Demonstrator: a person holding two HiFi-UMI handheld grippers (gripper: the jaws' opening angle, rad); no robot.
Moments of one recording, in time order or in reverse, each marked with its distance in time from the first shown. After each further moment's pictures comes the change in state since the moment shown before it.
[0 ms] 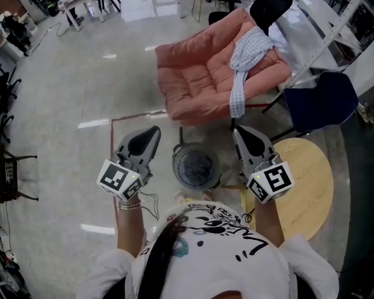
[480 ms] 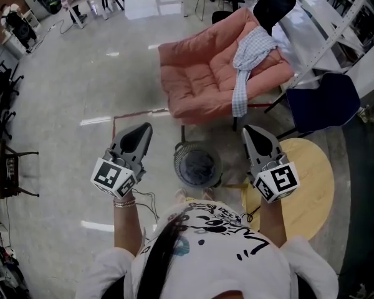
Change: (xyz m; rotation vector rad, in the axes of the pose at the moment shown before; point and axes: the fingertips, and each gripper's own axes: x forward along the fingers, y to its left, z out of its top) left arm -0.018 0.019 0.007 0.030 0.014 0.070; right arm -0.014 -0.014 0.002 -0.043 0.022 -0.019
